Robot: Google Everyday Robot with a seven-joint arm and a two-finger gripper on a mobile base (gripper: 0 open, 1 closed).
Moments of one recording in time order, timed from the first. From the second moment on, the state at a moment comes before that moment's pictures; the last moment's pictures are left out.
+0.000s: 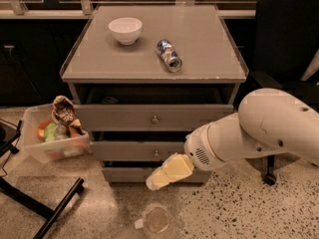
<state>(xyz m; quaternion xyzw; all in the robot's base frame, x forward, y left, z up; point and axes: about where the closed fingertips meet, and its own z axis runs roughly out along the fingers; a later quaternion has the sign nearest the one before) 0.419 -0.041 0.773 -0.38 0.86 0.25 0.24</state>
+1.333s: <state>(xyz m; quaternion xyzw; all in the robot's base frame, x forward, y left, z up) 0.526 -0.078 0.636 -0.21 0.86 0.30 0.34</state>
